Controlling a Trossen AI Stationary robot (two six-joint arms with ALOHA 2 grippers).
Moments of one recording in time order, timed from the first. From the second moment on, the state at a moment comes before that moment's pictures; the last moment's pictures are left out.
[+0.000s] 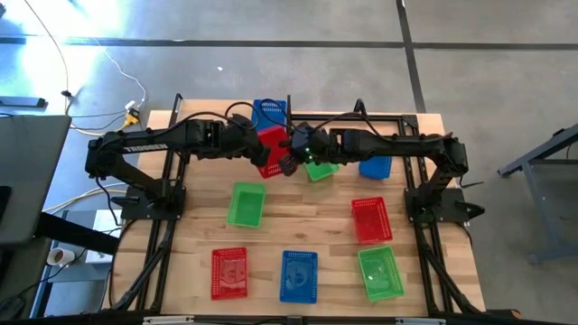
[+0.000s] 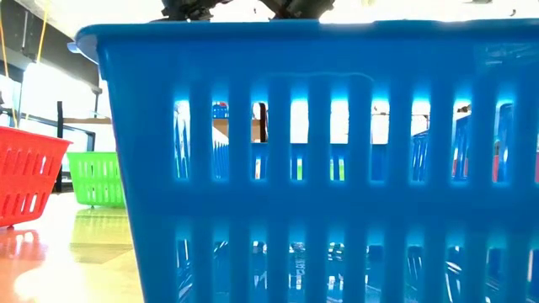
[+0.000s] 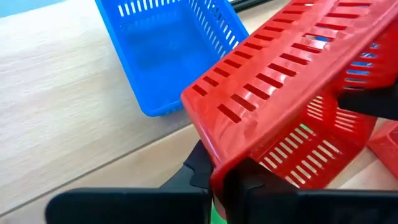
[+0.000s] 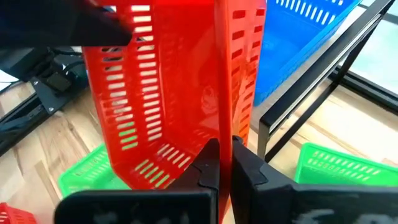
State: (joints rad) left arm 0.23 1.41 1.42 -1.04 -0.44 -0.85; right arm -0.09 1.75 1.62 -0.62 0.33 0.58
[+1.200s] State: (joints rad) left arm 0.38 1.37 1.54 -1.20 -0.38 -0.59; right arm -0.14 1.64 1.62 -0.64 0.21 0.56
